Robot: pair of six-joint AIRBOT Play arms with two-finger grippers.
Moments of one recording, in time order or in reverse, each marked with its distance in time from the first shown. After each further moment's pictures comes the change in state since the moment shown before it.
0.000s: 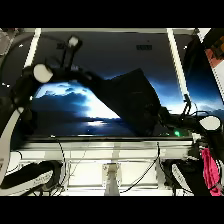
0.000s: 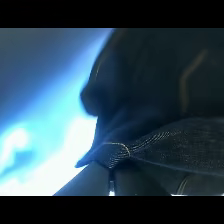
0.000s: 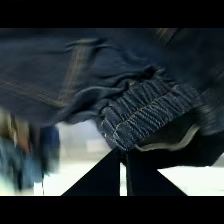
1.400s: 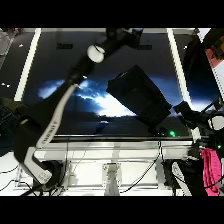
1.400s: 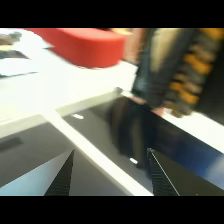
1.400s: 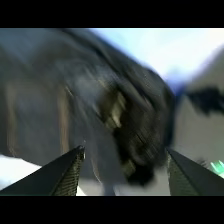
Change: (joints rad) left arm -0.216 -0.457 0.628 -0.389 0.441 0.157; right arm -0.226 -0.028 0.047 -0.370 -0.016 0.126
